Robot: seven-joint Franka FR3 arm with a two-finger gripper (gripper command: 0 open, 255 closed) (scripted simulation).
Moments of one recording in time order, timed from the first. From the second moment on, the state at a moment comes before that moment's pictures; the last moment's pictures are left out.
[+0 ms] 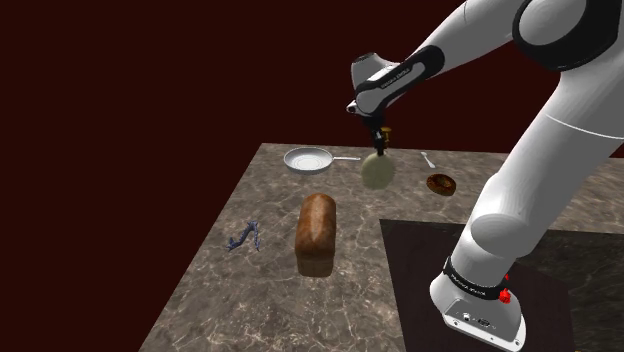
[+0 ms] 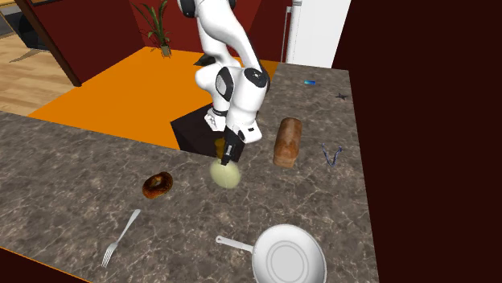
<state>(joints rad) -0.07 -0.14 -0.38 -2.32 -0.44 2.10 -0.88</state>
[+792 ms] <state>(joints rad) -0.06 -0.21 -0.36 -2.23 -0.43 1.93 -0.92</state>
